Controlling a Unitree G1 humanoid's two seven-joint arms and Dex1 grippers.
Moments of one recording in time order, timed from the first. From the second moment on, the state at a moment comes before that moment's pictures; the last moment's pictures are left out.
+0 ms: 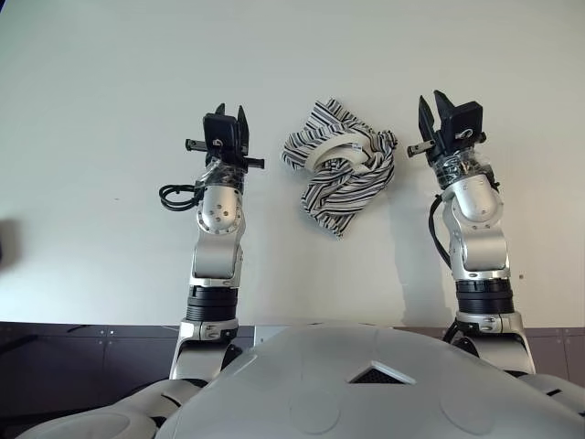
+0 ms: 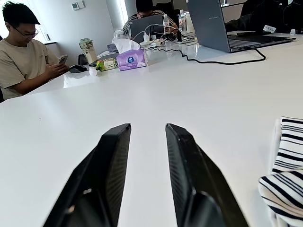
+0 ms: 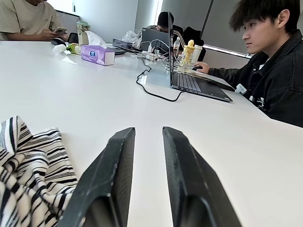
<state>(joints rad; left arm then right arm) 0.04 0.09 -0.04 -0.05 0.13 0.09 0.02 -0.04 -0.16 0.07 0.00 -0.04 0.00 0.18</state>
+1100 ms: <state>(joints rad) 0.00 0.21 -0.08 0.06 0.16 0.01 -0.09 -0.03 -0.18 0.12 0.01 -0.05 -0.04 0.29</state>
